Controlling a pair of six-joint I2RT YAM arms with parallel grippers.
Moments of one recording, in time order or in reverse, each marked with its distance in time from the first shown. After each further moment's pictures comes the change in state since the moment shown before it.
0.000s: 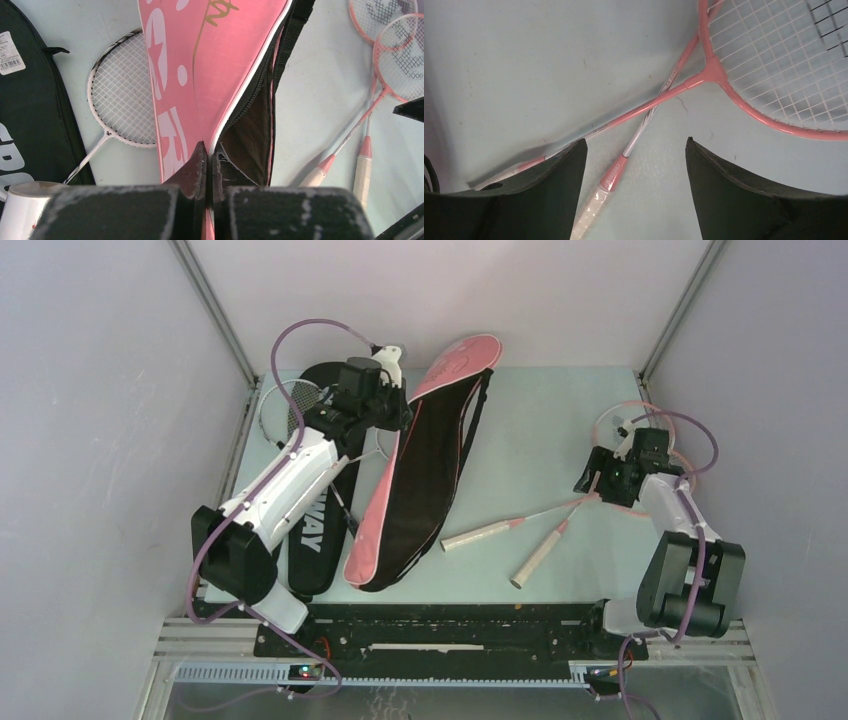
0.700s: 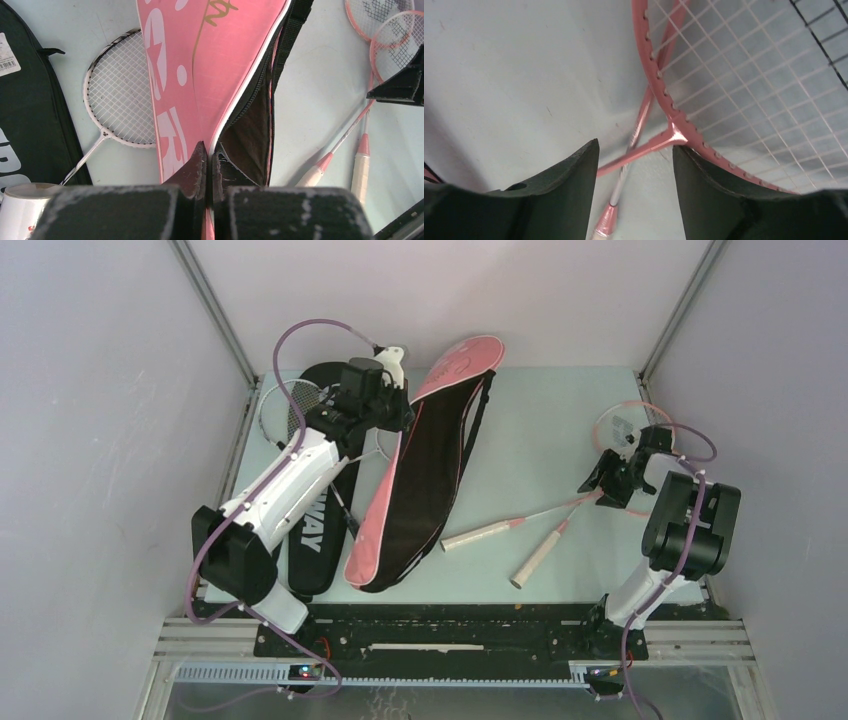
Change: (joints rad) left arm -0.011 -0.001 0.000 0.000 0.000 0.001; right arm -0.101 0.354 0.113 0.035 -0.090 0.097
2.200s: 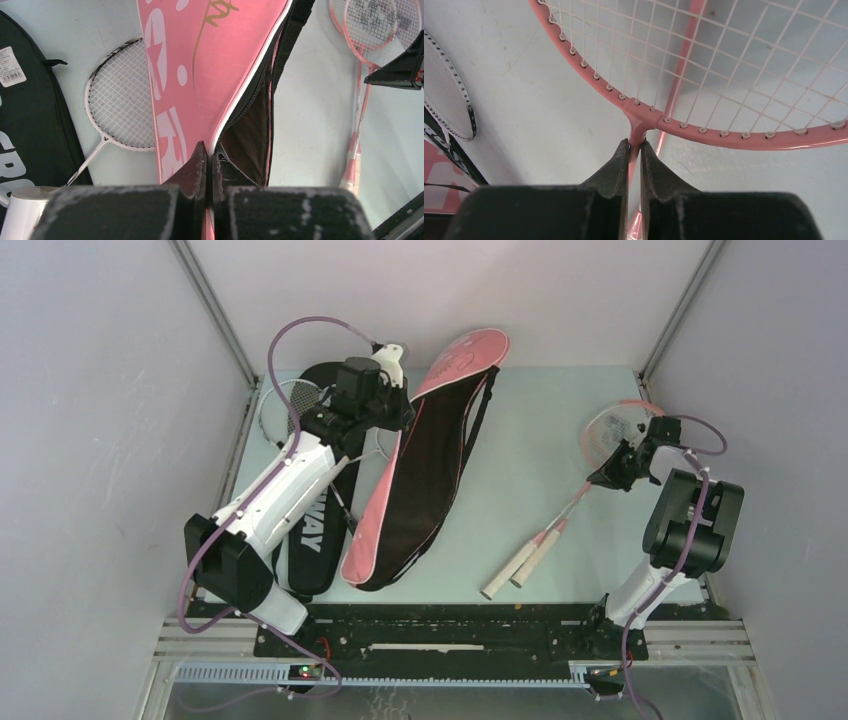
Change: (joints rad) left arm -0.014 -0.040 0.000 0.000 0.000 0.010; right arm -0.019 0.038 0.093 0.015 -0.062 0.126
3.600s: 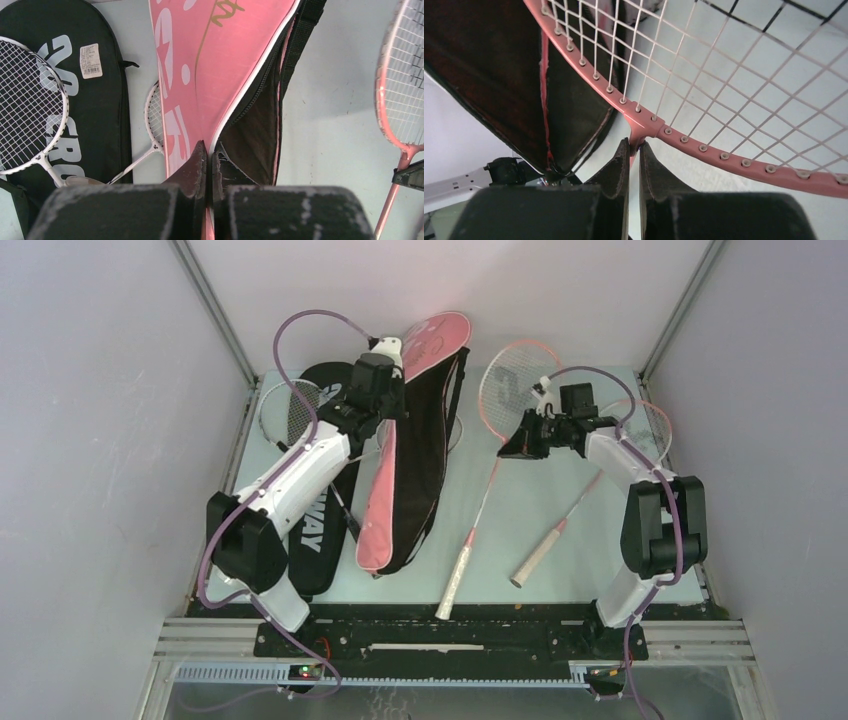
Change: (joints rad) left arm -0.002 0.120 0.051 0.063 -0.304 -0.020; right arm 0.481 -0.048 0.148 0.039 -0.296 0.002
